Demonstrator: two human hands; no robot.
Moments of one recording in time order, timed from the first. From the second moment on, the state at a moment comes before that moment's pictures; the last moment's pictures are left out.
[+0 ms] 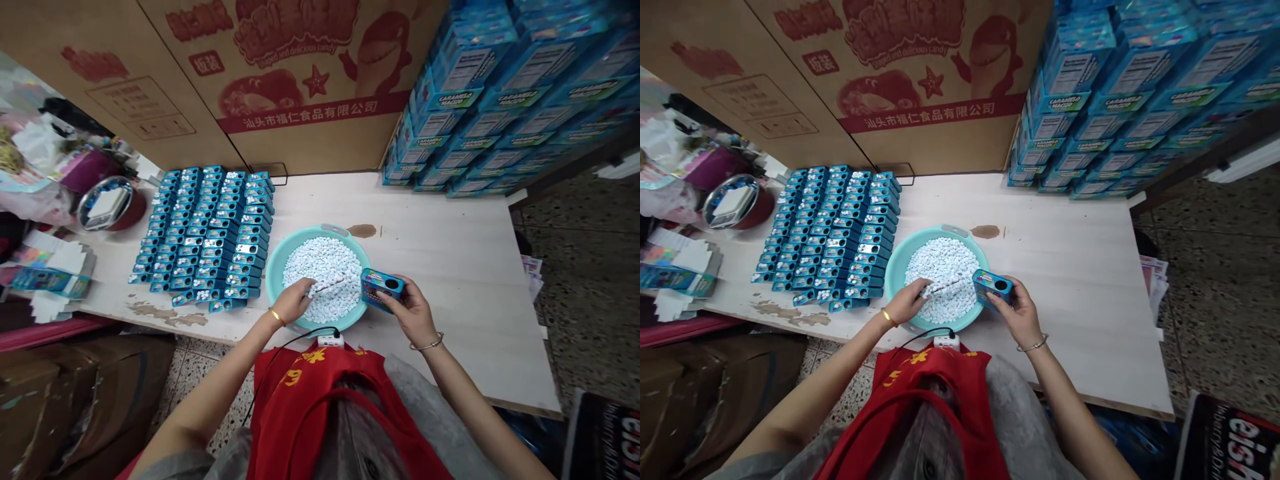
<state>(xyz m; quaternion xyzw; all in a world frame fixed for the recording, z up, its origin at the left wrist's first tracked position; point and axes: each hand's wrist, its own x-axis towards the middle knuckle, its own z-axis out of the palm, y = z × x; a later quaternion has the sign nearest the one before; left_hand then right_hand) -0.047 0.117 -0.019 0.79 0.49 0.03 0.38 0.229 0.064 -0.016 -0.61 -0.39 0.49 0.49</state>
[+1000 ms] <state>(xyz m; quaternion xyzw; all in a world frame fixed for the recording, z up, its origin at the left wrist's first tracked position) -0.047 0.163 0.054 0.84 0.51 -0.14 0.11 0.193 0.088 -0.035 -0.57 -0.63 0.28 0.44</state>
